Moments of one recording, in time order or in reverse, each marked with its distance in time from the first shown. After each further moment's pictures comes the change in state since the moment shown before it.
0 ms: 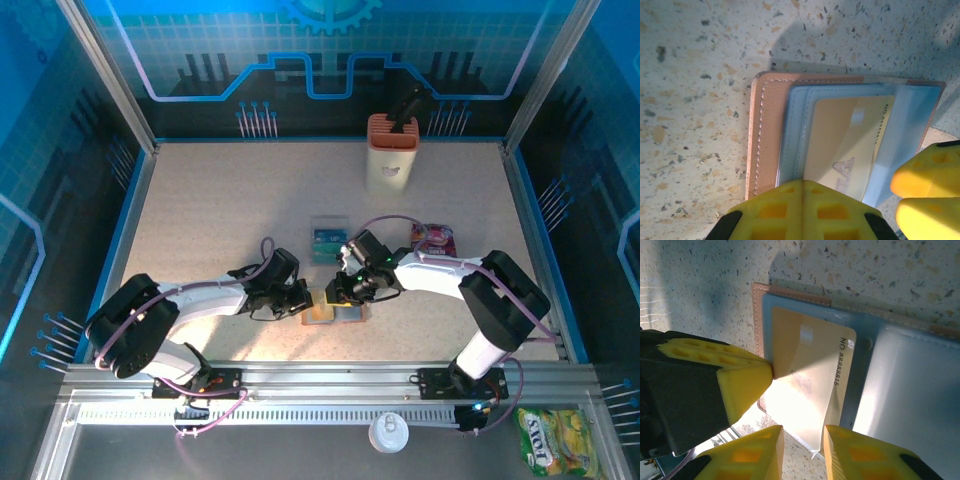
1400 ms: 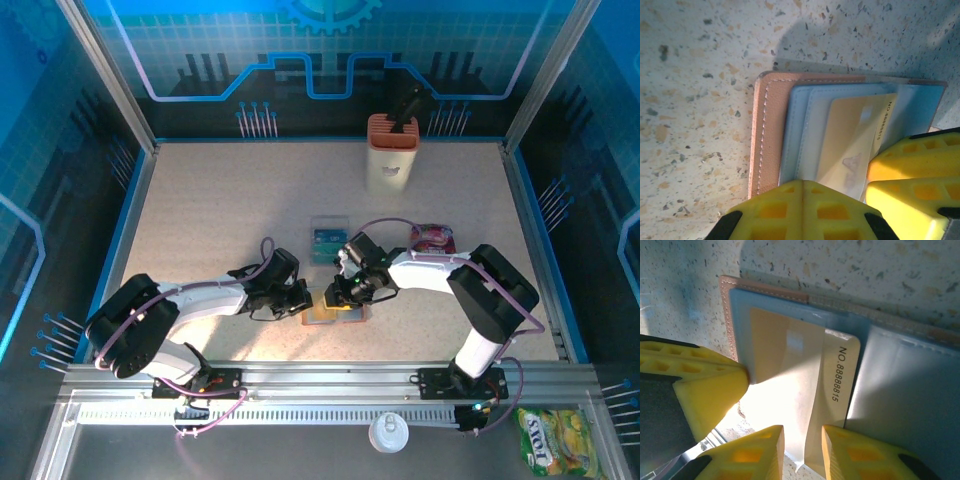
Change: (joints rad) left arm 0.000 0.000 0.000 -0.004 0.000 0.000; right arm 0.006 0.065 0.019 -0.019 0.005 -0.023
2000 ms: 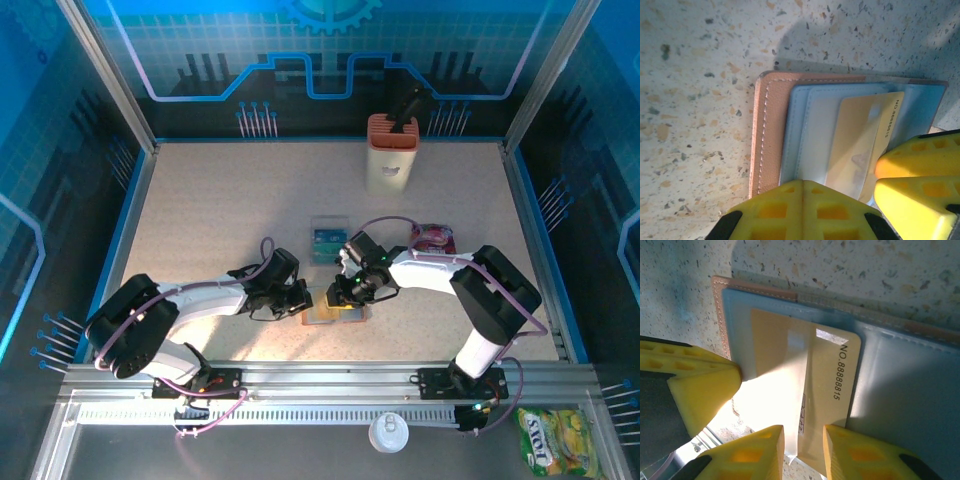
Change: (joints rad) left arm 0.000 -0.003 0.000 -0.006 -0.002 0.000; right arm 0.001 -0.015 0.010 -0.043 0.027 -0.008
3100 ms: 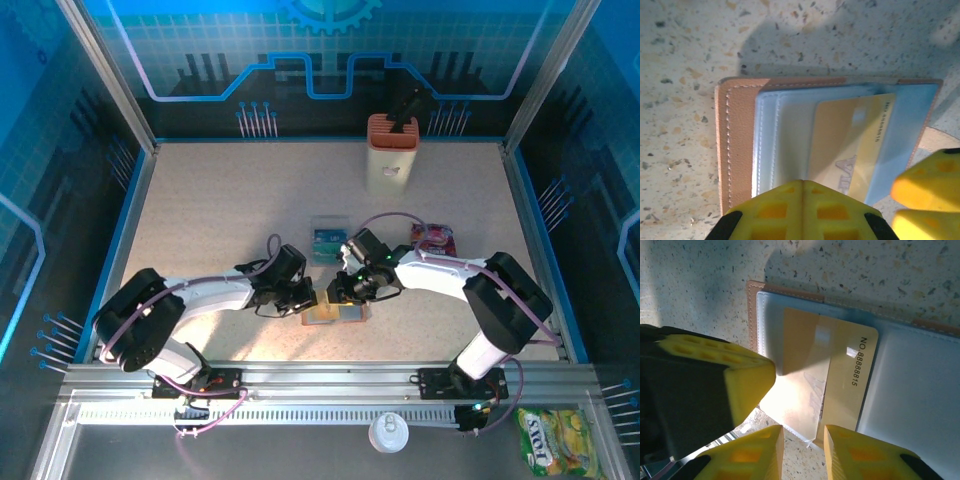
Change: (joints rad) left arm -0.021 0.056 0.075 -0.049 -0.001 0.004; right arm -0.003 -0.075 0.000 -0.024 0.009 -0.007
